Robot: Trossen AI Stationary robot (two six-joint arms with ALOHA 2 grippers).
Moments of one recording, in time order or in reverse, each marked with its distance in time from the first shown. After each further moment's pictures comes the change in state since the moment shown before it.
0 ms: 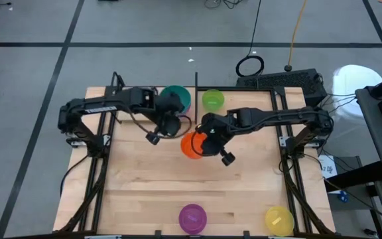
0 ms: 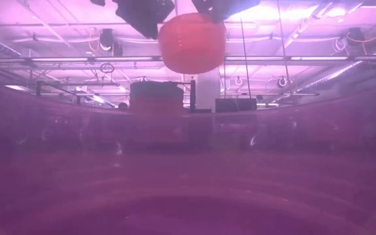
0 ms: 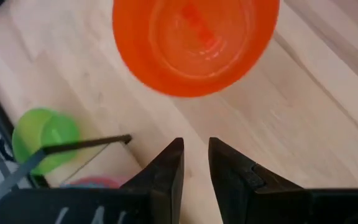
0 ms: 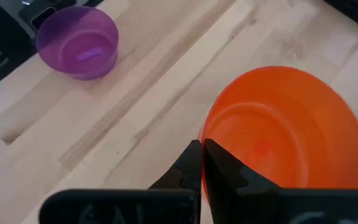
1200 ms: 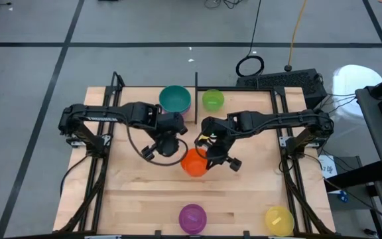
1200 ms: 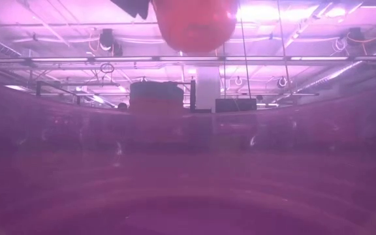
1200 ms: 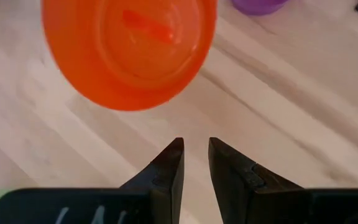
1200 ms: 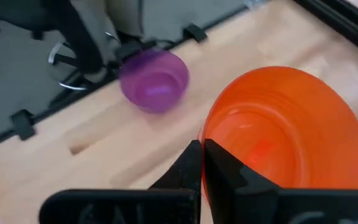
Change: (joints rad) left arm -0.166 0.024 0.000 -0.033 0.108 0.012; right arm 0.018 0.001 0.000 0.010 -0.277 -0.108
